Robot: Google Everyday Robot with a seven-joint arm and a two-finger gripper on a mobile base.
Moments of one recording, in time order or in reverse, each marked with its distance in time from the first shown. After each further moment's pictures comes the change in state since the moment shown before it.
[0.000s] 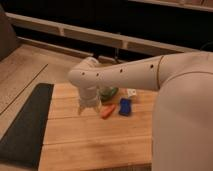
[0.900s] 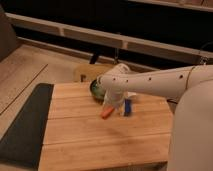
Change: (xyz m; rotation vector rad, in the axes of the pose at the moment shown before) arm -0.059 -0.097 0.037 -0.032 -0.090 0.231
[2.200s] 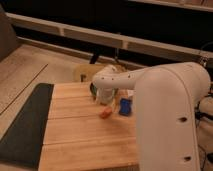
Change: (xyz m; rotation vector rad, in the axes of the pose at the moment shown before) arm -0.040 0.065 0.070 -0.001 0.001 0.066
